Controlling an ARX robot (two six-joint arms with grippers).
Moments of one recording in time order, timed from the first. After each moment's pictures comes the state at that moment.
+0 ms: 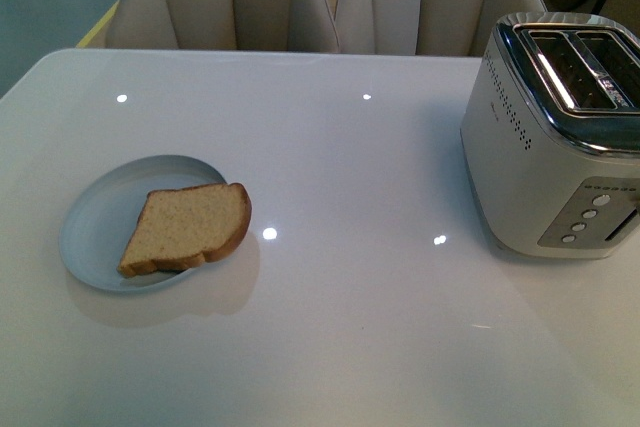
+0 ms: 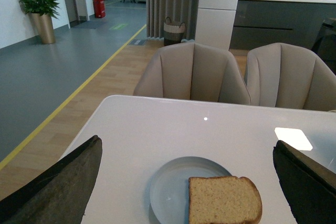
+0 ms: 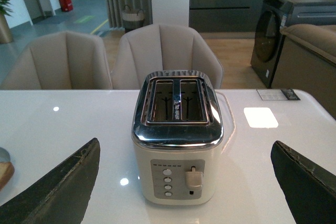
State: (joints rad) left arm 0.00 0.01 0.01 0.00 0.00 -0.01; right arm 0.00 0.01 0.02 0.00 0.00 0.00
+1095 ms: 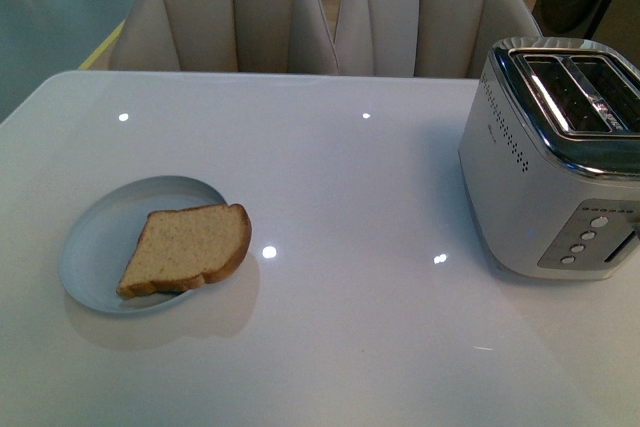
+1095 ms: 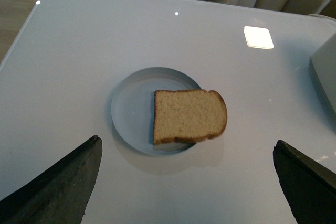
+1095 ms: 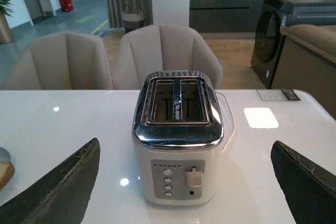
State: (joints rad) left arm 0.03 0.97 0.34 0.14 0.19 -0.08; right arm 0.00 0.01 0.02 0.00 0.00 0.00
